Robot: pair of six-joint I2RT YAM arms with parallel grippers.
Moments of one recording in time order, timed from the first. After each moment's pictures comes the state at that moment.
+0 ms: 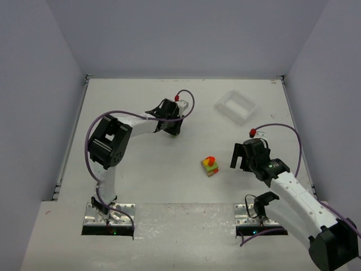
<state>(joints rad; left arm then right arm) -0.51 1.99 1.26 -0.17 0.09 -0.05 0.39 0.80 0.43 -0.57 0.28 0.49</state>
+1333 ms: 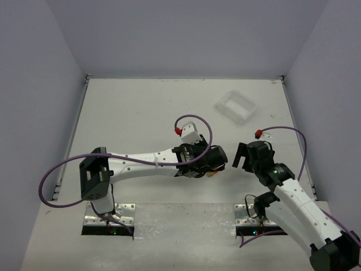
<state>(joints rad) -1.25 1.70 1.39 -0.69 -0.84 -1.56 0.39 0.69 0.42 -0.61 0.32 0.54</state>
